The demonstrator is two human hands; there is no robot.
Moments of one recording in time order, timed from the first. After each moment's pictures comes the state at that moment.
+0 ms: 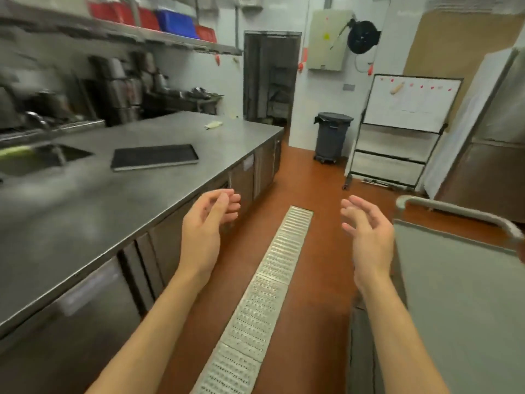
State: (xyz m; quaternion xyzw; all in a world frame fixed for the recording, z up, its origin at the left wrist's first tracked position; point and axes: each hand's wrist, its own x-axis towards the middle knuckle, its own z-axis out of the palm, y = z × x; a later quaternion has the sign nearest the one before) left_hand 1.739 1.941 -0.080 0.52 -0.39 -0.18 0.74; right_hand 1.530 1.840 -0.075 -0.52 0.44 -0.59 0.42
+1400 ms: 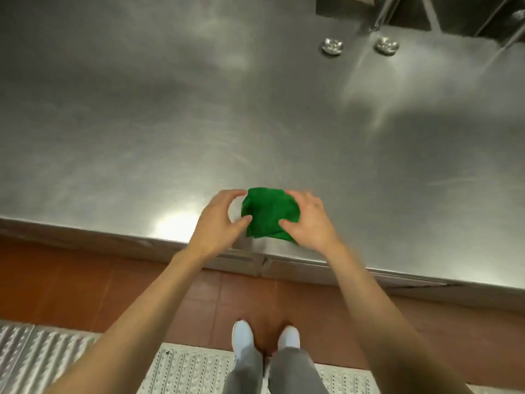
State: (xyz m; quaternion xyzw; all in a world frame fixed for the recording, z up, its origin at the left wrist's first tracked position) left_hand 2.346 2.312 -0.394 0.90 0.04 -0.03 0.43; right_hand 2.388 2.106 -0.390 -0.94 -0.07 0.18 0.28
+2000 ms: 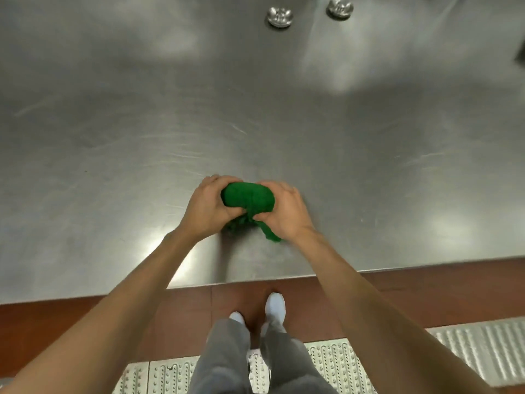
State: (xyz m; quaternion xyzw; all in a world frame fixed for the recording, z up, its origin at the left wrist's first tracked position) left_hand 2.469 2.276 -0.406 0.91 -0.08 -0.09 0.39; right_hand 2.455 2.090 -0.409 -0.93 0.00 0.13 0.34
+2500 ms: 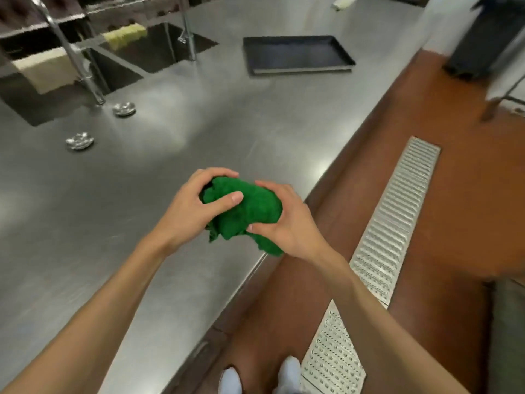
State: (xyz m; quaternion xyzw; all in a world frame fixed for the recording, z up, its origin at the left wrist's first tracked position) left_hand 2.435 2.134 -0.217 0.70 -0.45 -0.25 0.49; right_hand 2.273 2.011 -0.255 -0.83 0.29 -0.21 0.43
